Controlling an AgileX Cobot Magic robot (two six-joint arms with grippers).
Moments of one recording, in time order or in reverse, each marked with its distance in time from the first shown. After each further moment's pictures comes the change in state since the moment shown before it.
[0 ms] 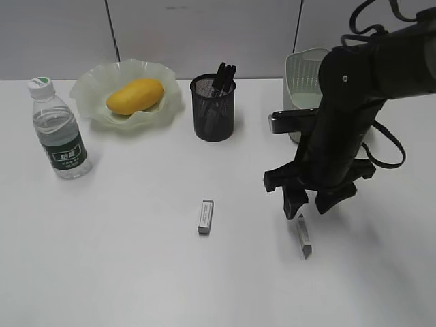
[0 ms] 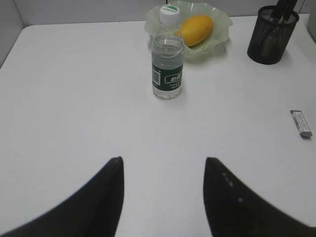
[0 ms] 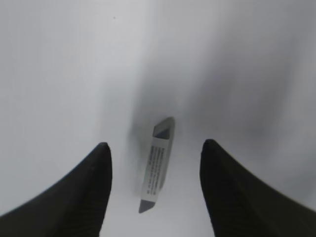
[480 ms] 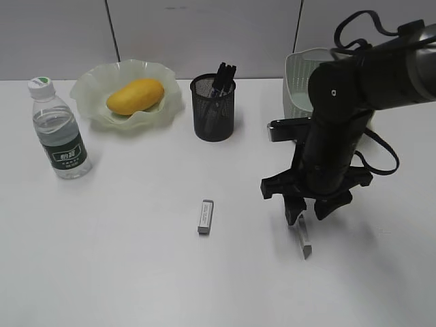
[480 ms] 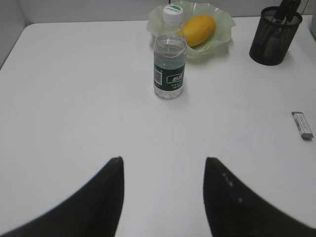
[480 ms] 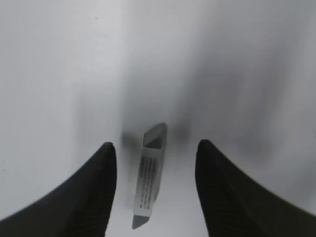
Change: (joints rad) left arm 0.000 0.000 0.000 0.005 0.000 -0.011; right arm 0.014 0.038 0.007 -0.049 -0.016 0.096
